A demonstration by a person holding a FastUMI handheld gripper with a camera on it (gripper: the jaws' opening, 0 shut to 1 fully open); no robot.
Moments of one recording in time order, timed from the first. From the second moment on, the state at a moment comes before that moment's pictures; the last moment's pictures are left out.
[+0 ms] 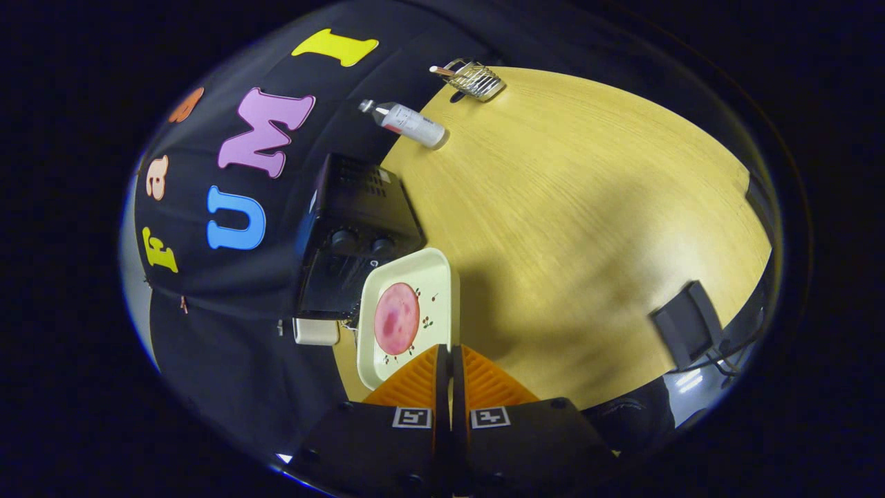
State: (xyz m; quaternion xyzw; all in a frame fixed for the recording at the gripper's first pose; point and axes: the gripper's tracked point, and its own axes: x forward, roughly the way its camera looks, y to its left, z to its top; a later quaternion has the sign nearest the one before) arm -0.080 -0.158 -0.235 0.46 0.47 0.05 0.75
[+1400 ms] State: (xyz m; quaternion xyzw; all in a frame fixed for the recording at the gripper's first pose) arm 0.059 0.051 -0.263 0.54 0.40 -0.02 0.74
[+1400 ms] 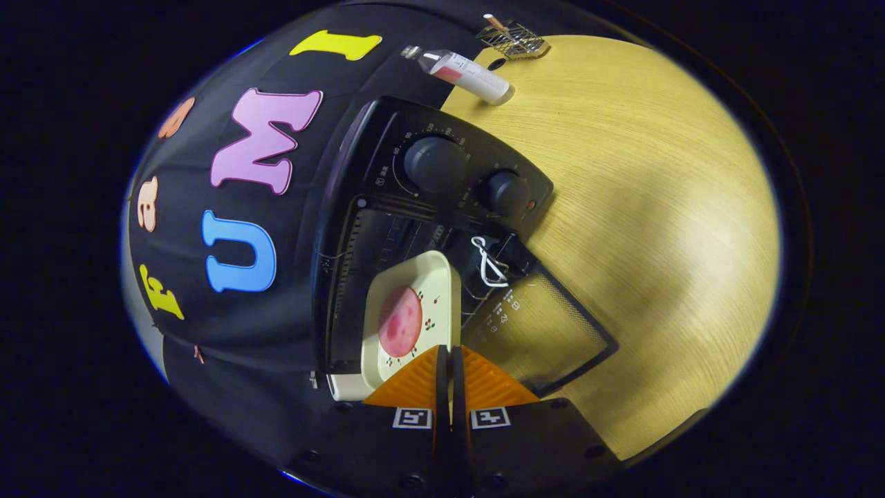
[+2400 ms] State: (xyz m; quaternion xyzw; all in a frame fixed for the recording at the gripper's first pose) arm 0.119 0.076 -0.280 0.52 0.33 -0.11 0.78
